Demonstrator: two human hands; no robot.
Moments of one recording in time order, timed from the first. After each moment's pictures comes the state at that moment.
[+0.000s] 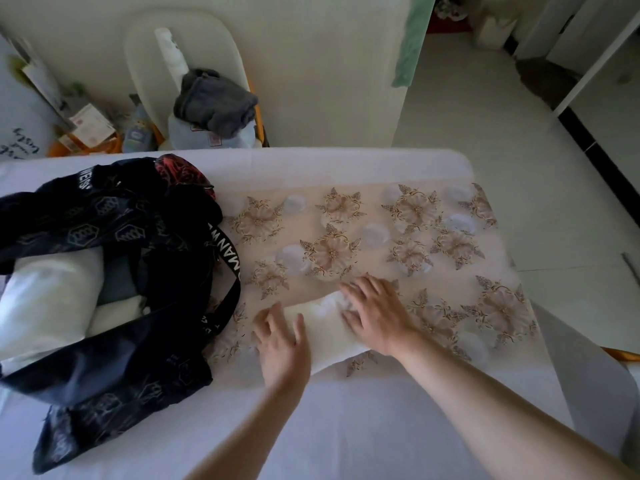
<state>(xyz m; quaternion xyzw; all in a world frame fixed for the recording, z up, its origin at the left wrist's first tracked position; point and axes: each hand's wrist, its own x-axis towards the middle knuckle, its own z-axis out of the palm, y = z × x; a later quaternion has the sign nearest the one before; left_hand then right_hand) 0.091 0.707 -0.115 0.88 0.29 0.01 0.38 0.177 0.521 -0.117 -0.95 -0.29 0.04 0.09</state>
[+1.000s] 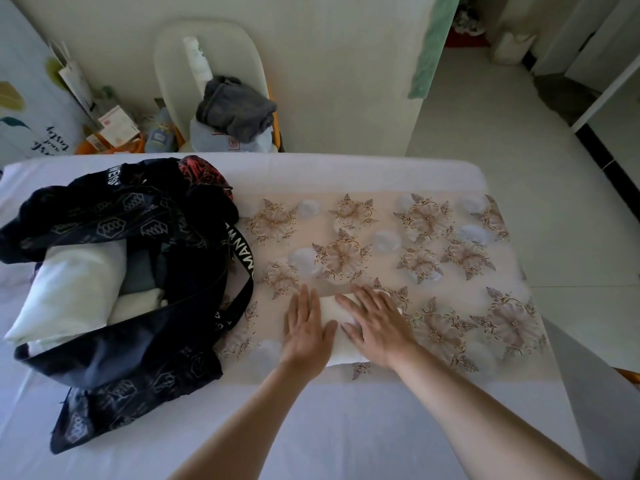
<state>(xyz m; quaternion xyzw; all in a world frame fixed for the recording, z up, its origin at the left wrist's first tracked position) 0.114 0.706 -0.117 0.95 0.08 -0.15 0.26 0.162 0.533 -0.128 -0.95 -0.27 0.12 0.07</state>
